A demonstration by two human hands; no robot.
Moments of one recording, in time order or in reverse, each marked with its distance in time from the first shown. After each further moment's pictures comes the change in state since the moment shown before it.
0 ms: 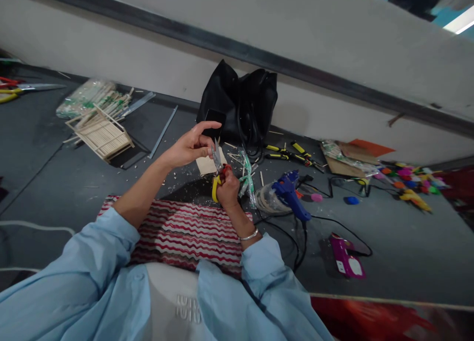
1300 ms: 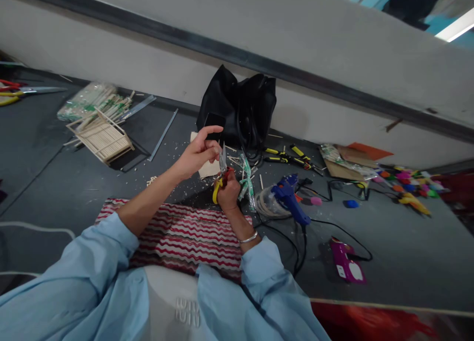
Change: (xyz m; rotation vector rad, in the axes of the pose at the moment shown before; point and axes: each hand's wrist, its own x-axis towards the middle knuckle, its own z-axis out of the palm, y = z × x) left_hand 0.005 -0.002 0.036 -0.120 0.226 -0.019; right_hand -0.002 0.001 -0.003 -0.032 0.013 0.053
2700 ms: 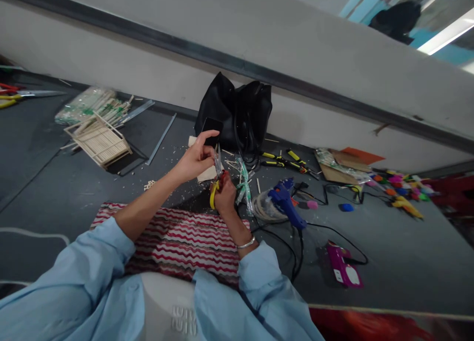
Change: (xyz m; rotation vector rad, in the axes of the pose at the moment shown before) left_hand 0.000 -0.004 -0.003 0.130 -0.025 0.008; right_hand 0.002 -0.004 0.000 0.069 -0.040 0.030
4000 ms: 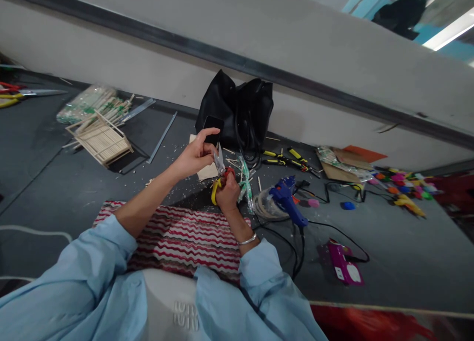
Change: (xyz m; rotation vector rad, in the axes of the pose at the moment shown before) left_hand 0.002 0.001 -0.007 -0.023 -0.035 -0.016; right_hand 0.002 0.002 -0.004 -0.113 0.052 -0.016
